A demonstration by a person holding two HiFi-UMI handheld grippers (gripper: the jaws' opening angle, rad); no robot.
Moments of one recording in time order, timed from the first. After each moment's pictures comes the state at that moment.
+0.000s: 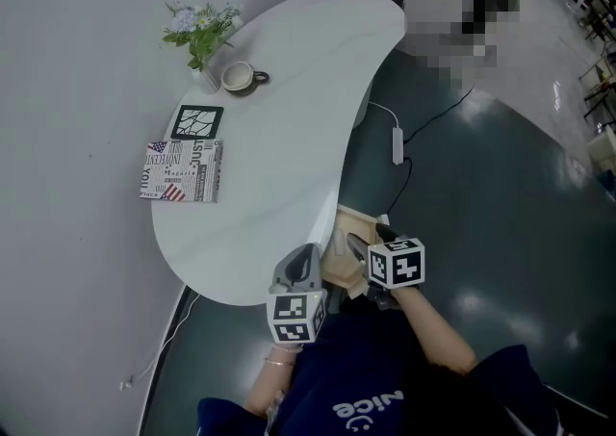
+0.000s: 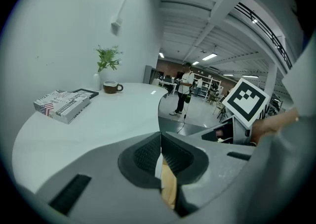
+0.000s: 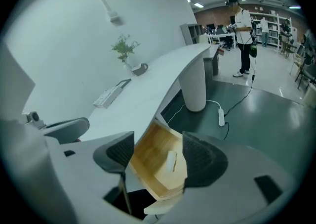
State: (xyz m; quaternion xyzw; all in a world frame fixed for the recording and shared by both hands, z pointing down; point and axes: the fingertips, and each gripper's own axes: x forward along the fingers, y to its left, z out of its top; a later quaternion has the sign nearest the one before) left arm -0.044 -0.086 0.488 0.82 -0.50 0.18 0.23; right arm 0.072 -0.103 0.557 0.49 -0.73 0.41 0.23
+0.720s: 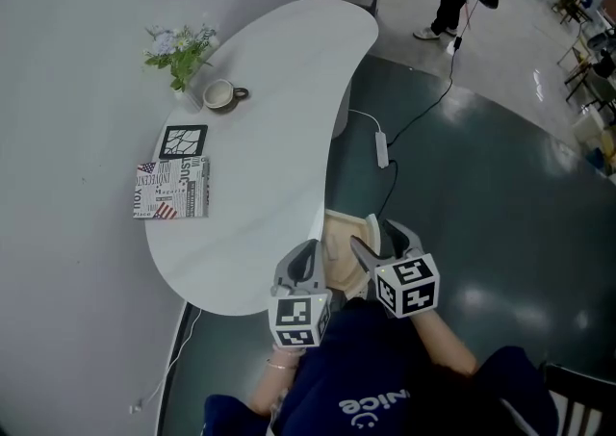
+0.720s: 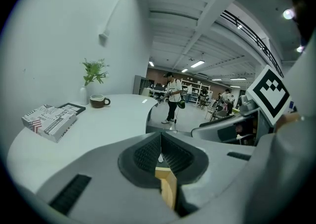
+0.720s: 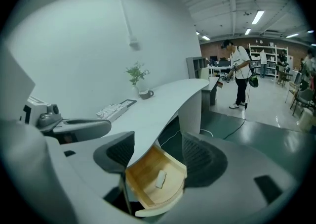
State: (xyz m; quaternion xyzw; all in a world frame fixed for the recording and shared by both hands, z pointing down) left arm -0.011 -0.090 0.440 0.86 -0.46 0.14 0.18; right arm 0.094 -0.088 0.459 0.55 -0.77 0.27 0.18
